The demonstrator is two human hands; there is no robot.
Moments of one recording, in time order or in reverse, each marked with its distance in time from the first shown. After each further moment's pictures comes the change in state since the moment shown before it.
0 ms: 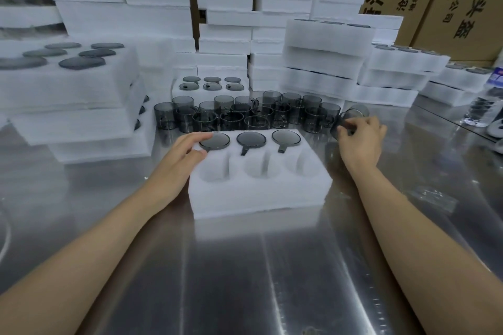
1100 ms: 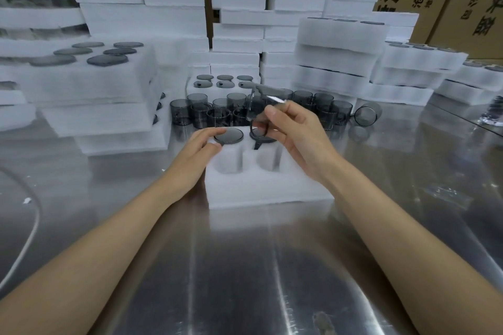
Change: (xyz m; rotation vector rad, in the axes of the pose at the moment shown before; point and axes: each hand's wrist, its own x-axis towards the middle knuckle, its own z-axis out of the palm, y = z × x) left_hand 0.002 0.000 0.002 -0.040 0.014 -0.034; right_hand -0.087 -0.140 -0.036 1.238 -0.799 -0.017
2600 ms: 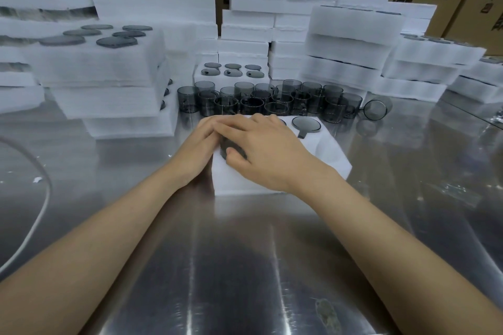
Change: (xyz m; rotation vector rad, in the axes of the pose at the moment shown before) left_hand 0.000 -0.003 -0.002 0.045 -0.029 0.114; right_hand -0.025 -0.004 0.058 -1.591 -0.377 -0.375
